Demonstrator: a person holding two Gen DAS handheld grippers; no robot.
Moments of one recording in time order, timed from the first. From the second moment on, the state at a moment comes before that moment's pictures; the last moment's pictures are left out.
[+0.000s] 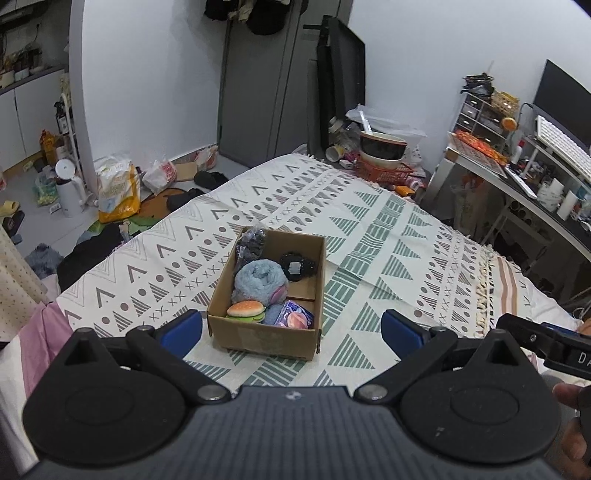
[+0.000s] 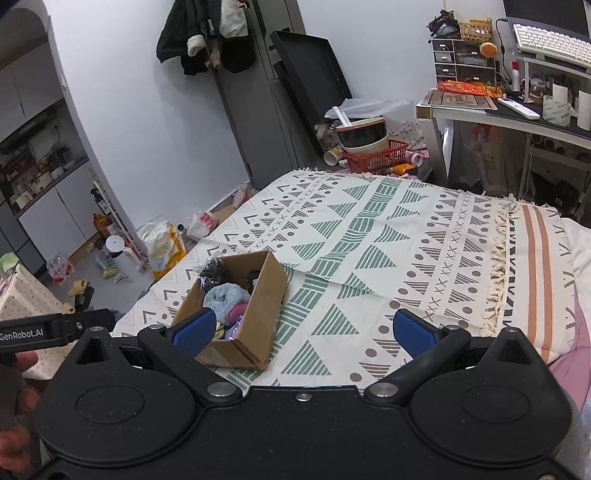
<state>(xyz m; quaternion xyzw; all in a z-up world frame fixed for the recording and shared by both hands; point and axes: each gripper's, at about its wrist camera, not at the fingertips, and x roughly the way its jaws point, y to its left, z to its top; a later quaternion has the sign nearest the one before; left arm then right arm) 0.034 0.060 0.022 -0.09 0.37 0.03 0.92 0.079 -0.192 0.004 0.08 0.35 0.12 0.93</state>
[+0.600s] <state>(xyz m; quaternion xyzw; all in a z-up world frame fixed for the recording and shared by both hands) -0.003 0.053 0.045 -0.08 0.36 0.03 0.93 0.035 -0.210 0.027 0.07 0.34 0.12 0.93</state>
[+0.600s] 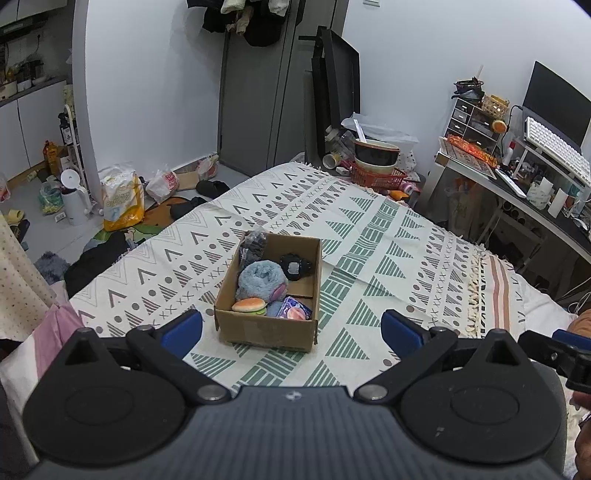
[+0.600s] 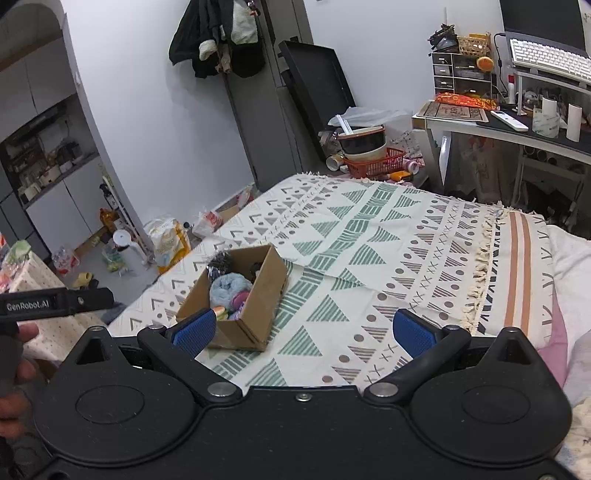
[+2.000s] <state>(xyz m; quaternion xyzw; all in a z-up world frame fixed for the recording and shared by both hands) -0.030 0.042 0.050 -0.07 0.36 0.03 0.93 0.019 -0.211 0.035 0.05 0.34 0.14 0.93</state>
